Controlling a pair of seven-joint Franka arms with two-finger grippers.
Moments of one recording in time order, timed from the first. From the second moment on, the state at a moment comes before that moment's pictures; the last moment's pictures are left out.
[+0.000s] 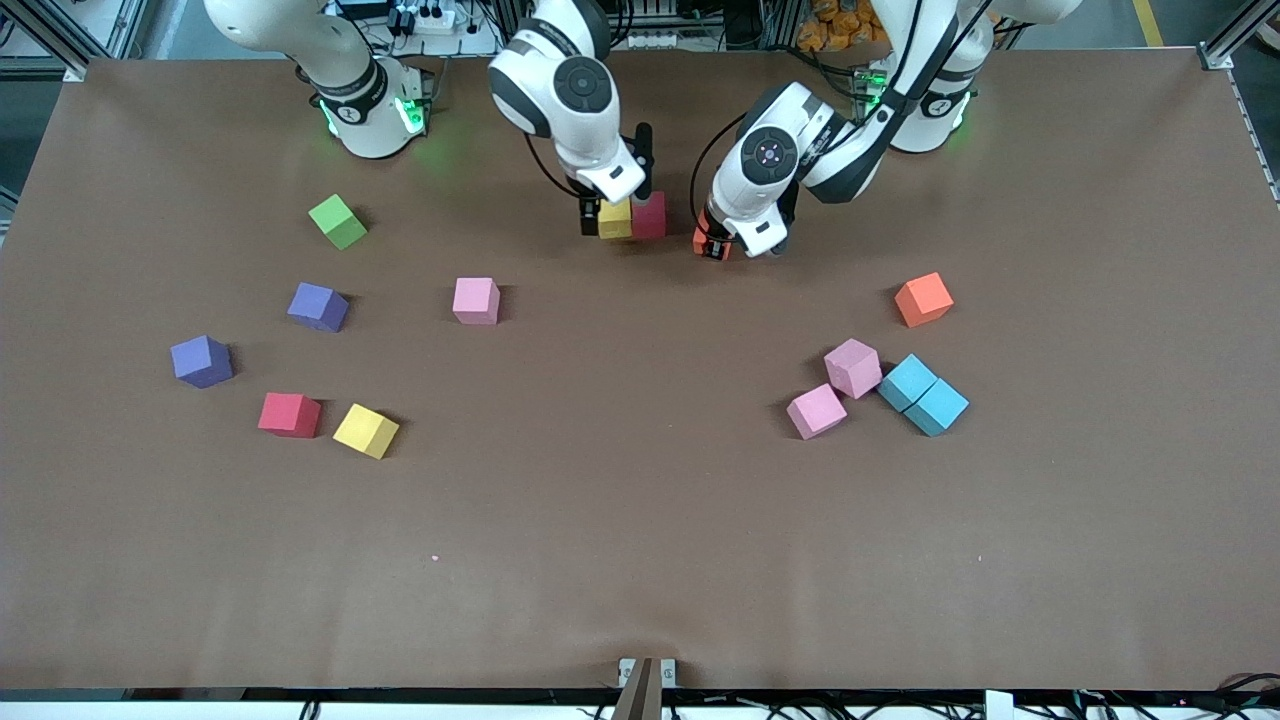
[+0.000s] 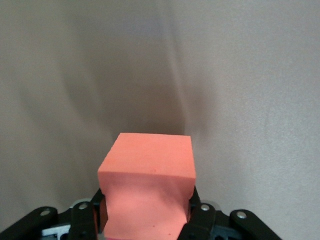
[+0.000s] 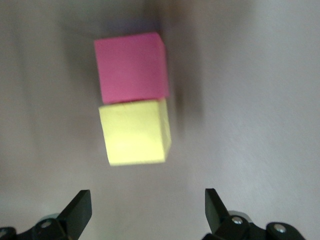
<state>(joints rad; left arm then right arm) -0.45 0.28 -0.44 -2.35 -0.29 2.53 -2.05 0.91 0.18 0.05 -2.22 0.13 2.23 -0.64</state>
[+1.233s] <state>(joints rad) -0.46 0.31 -0.57 -2.41 -0.29 2.68 -2.35 0.36 0.28 0.01 -2.00 0.09 2.15 -0.07</state>
